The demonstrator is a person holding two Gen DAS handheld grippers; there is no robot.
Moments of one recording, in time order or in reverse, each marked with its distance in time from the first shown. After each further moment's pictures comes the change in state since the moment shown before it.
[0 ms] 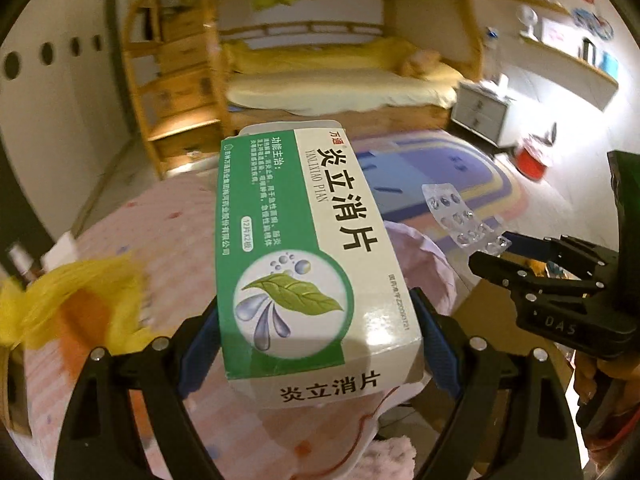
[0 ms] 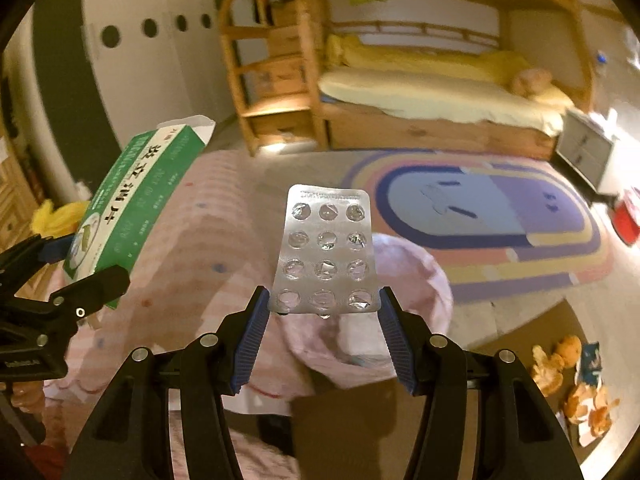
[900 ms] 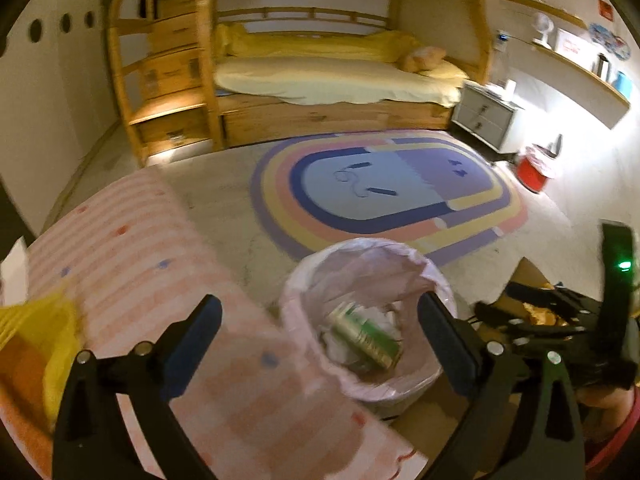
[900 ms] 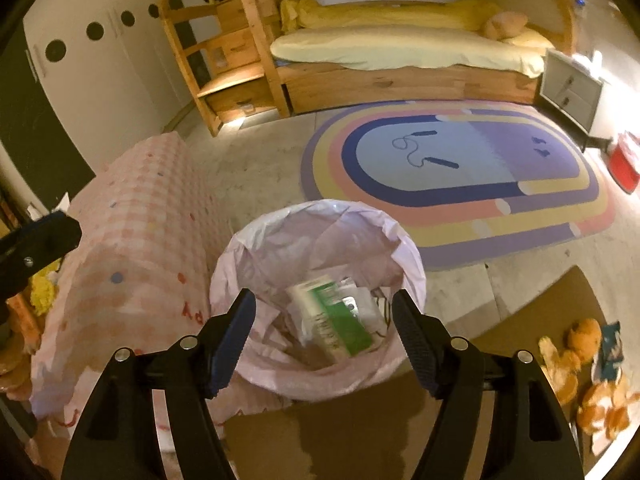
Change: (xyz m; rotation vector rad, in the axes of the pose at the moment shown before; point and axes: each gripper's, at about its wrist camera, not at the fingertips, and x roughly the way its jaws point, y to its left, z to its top) left arm 0.072 0.004 0.036 -0.083 0.030 -0.021; right arm 0.061 -0.065 -0.005 0.127 0.114 -0.023
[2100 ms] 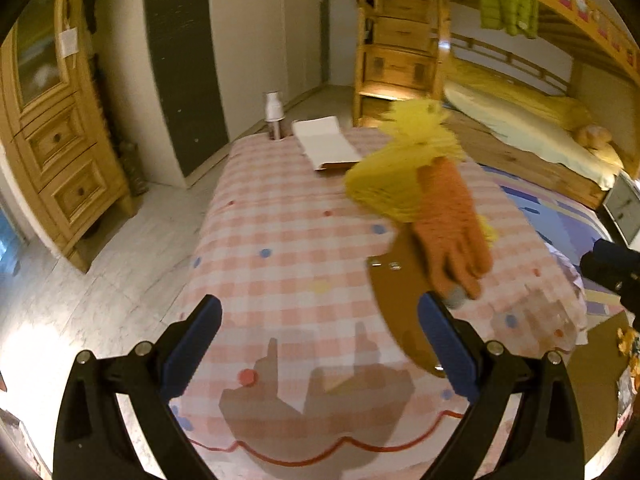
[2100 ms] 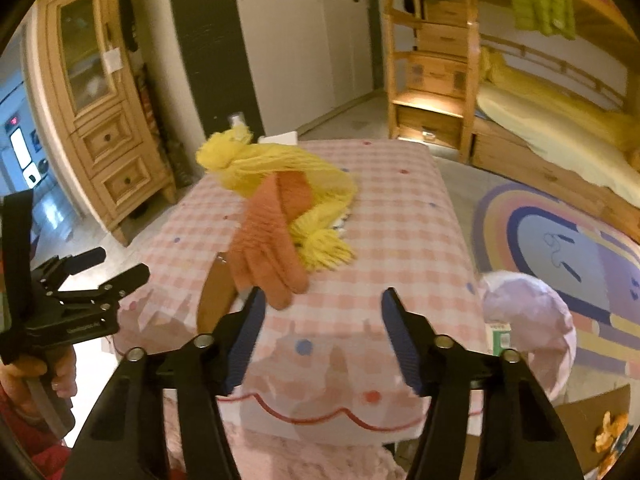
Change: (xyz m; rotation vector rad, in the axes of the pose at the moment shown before) left arm -0.201 0.199 -0.178 -0.431 -0.032 0.501; right arm -0.081 0.282 -0.049 -0.497 -0.044 0.344
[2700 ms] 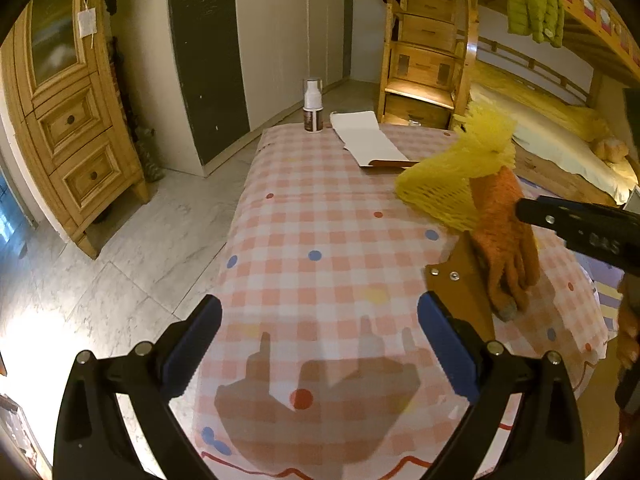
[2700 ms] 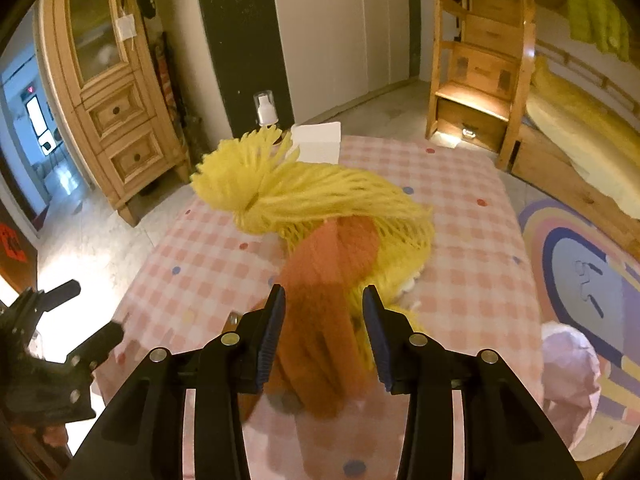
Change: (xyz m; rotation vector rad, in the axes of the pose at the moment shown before) left arm 0.015 0.041 0.003 -0.050 0.021 0.035; right arm 0.099 0.040 0.064 -0.073 0.090 0.054
